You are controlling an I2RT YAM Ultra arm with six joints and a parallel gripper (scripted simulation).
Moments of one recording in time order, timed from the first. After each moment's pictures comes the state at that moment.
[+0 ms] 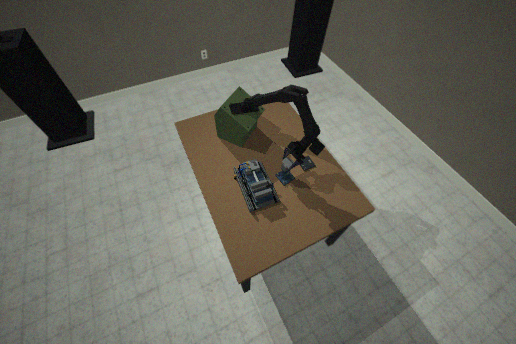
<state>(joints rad) 0.43 1.97 1.56 -0.90 0.56 1.94</state>
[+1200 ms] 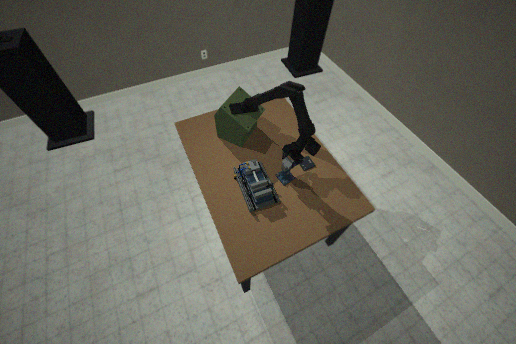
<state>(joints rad) 0.32 1.86 1.46 -0.79 0.30 1.80</state>
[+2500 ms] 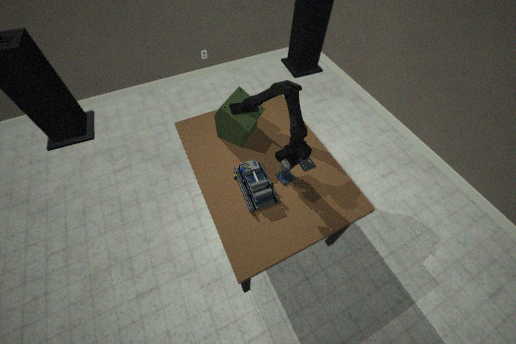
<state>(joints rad) 0.14 1.81 1.39 -0.70 -0.13 1.63</state>
